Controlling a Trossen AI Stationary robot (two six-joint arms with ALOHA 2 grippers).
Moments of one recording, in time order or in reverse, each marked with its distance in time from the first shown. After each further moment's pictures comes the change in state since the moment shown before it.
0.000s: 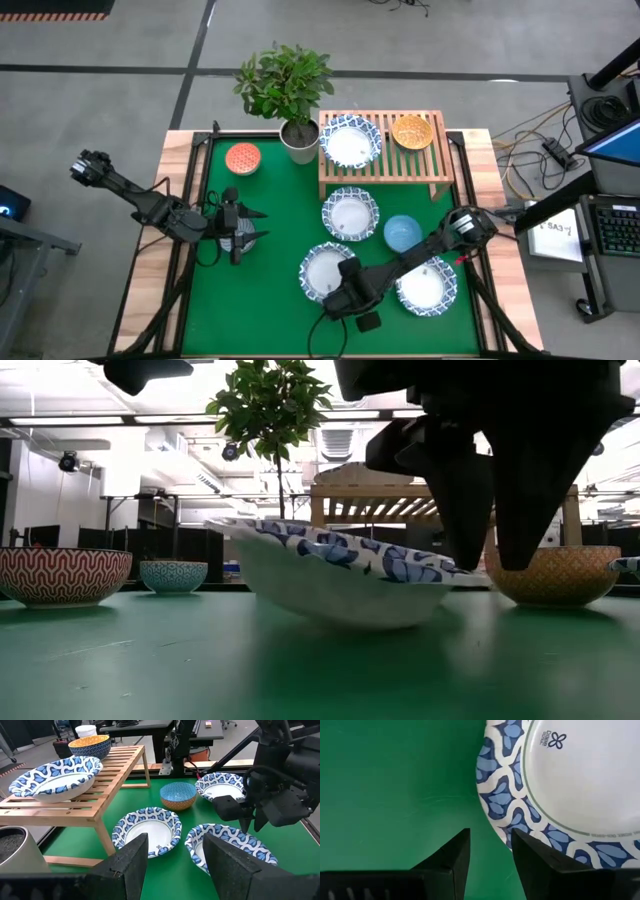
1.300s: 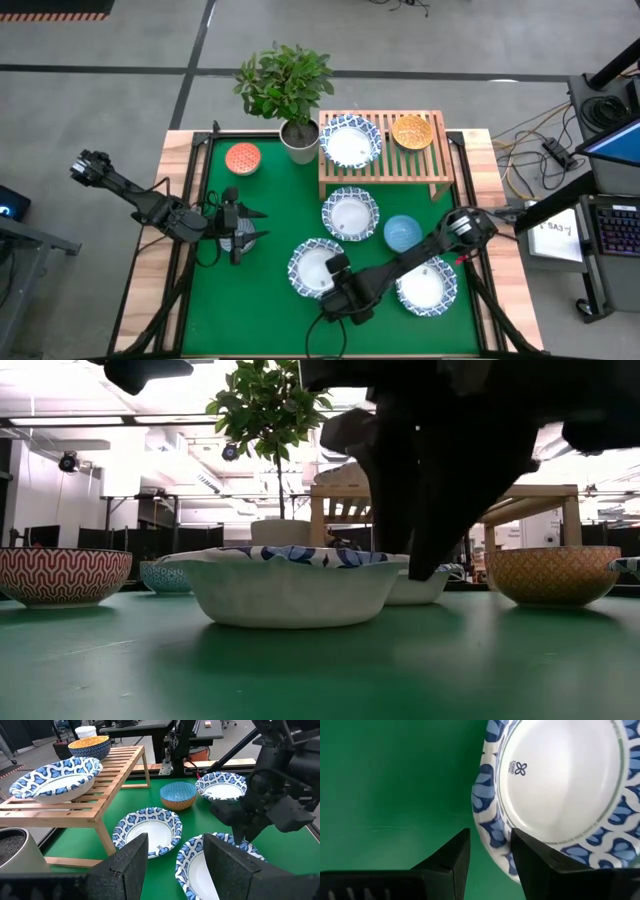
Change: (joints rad) left arm 0.000 0.000 0.000 0.000 0.001 0.010; right arm 0.000 0.022 -0.002 0.094 0.232 -0.187
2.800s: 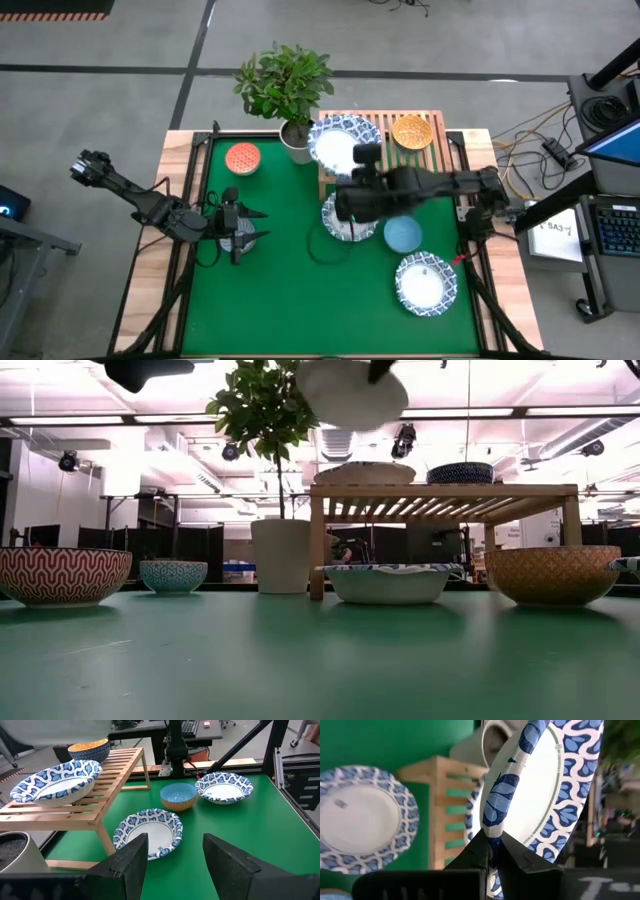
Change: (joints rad) left arm 0.000 0.001 0.001 0.007 0.001 0.021; right arm -0.318 -0.317 0.374 -0.519 0.540 -0.128
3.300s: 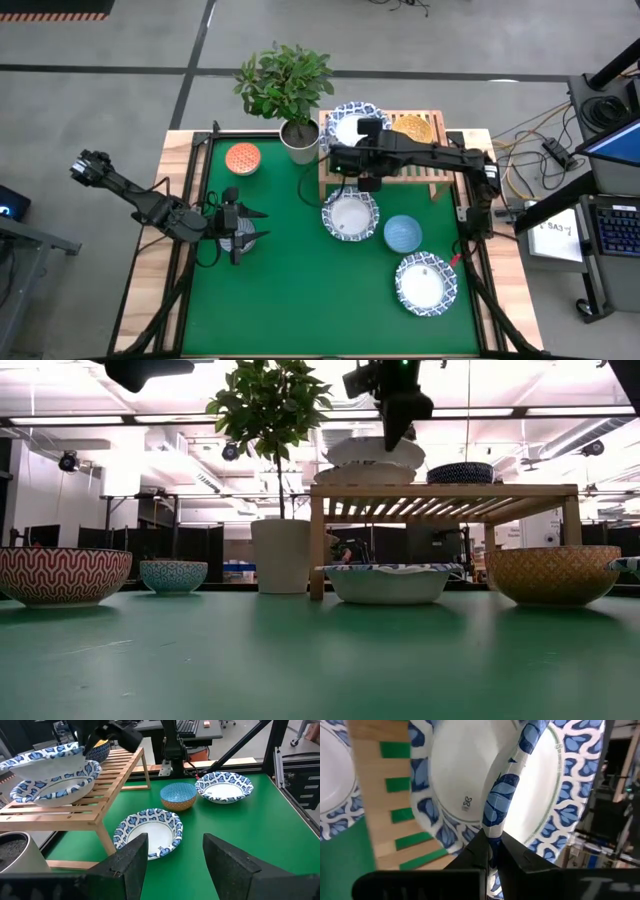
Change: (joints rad) left arm 0.000 0.000 0.000 -0.001 0.000 0.004; right arm -0.296 0.007 -0.151 0.019 -0.113 -0.096
